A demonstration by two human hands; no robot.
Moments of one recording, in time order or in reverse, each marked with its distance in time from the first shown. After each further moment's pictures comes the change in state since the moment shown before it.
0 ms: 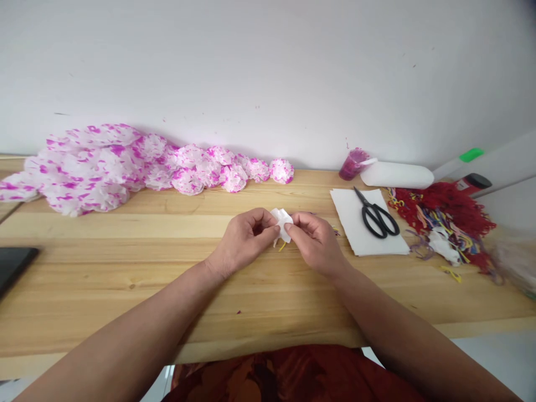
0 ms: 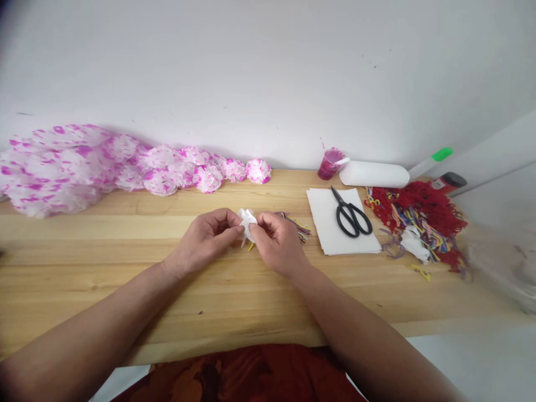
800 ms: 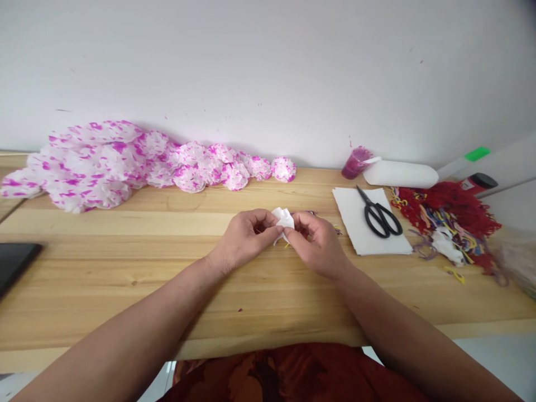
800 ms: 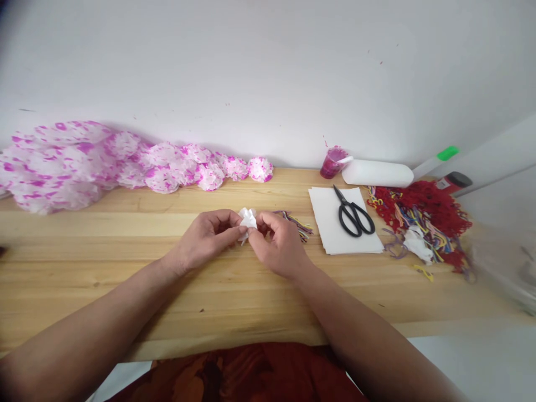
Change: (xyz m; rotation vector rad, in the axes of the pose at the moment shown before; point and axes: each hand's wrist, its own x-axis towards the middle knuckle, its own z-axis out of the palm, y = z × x) left_hand 0.001 0.004 -0.002 0.054 -0.002 -0.072; right_hand -0.002 -0.001 0.002 -0.125 -0.001 -0.023
